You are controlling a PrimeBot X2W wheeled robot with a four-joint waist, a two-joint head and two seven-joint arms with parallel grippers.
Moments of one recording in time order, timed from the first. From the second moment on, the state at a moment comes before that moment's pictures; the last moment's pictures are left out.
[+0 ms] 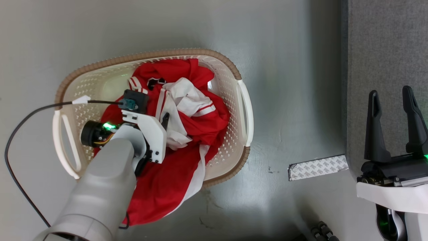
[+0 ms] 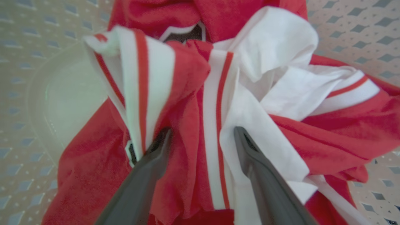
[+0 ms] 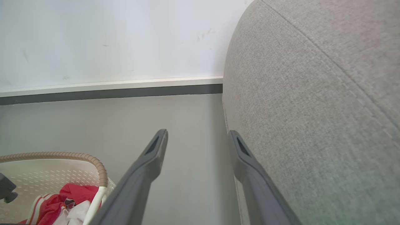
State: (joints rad) left arm -1.01 0.09 -0.53 1.26 -0.32 -0.08 -0.05; right arm -0.27 -0.05 0.02 -0.11 0.26 0.13 -0.26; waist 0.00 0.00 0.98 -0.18
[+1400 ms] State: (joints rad) left arm -0.45 0.11 -0.57 0.67 -0.66 -0.09 -0.26; right arm 0.06 -0.05 -0.12 0.04 0.21 0.13 -0.26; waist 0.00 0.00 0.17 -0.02
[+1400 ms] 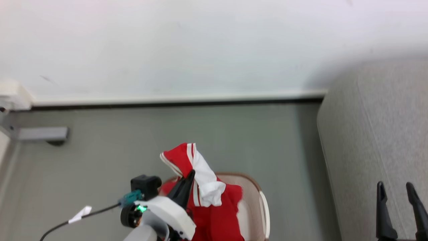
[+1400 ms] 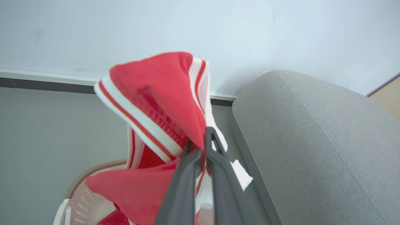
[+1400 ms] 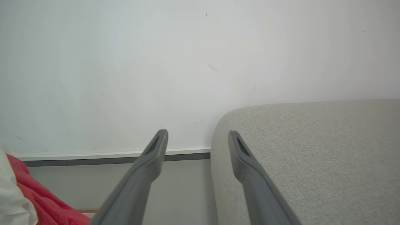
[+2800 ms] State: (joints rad) left arm -0.33 0.27 -0.61 0.15 -0.58 0.05 -0.14; right arm -0.01 -0.19 0.38 0.09 0.25 0.13 -0.26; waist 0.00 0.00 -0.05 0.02
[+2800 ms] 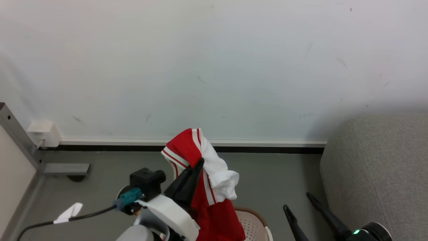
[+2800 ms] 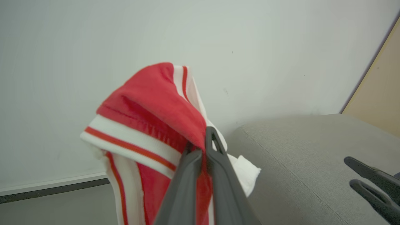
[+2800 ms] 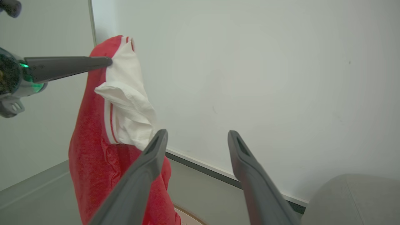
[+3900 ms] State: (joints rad) left arm -0.43 0.24 -0.94 0.04 -0.60 -0.12 -0.09; right arm -0.28 -0.35 0.83 0.22 0.65 0.13 -0.26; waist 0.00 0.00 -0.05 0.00
